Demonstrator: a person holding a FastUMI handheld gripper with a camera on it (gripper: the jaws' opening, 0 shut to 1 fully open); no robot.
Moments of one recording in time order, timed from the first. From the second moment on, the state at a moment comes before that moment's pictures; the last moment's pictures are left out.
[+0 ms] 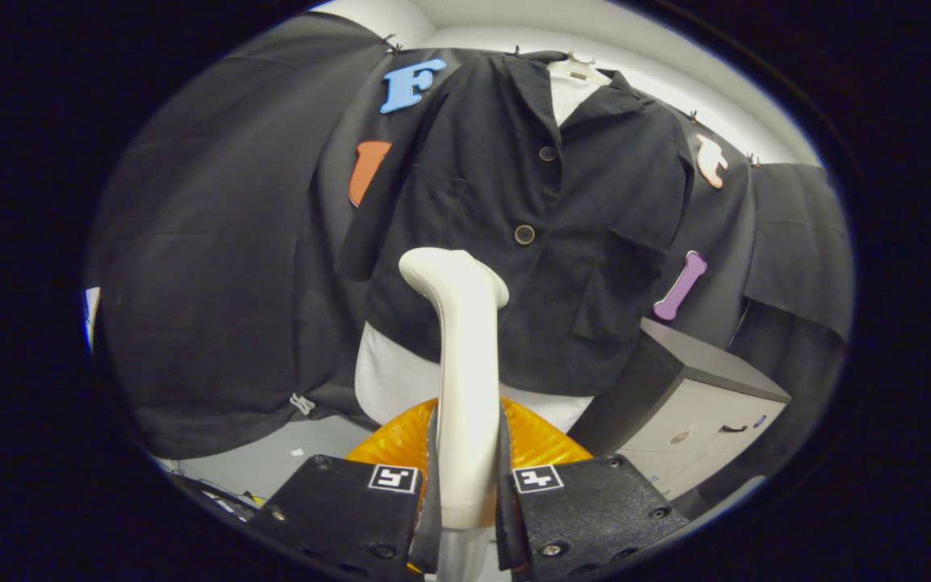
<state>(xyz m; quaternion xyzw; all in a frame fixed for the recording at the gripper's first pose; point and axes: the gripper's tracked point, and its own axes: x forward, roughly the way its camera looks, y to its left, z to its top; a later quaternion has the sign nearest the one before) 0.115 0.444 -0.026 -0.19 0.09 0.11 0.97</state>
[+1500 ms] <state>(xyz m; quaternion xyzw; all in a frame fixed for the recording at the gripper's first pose) 0.026 0.197 0.031 -0.16 0.12 0.00 0.98</state>
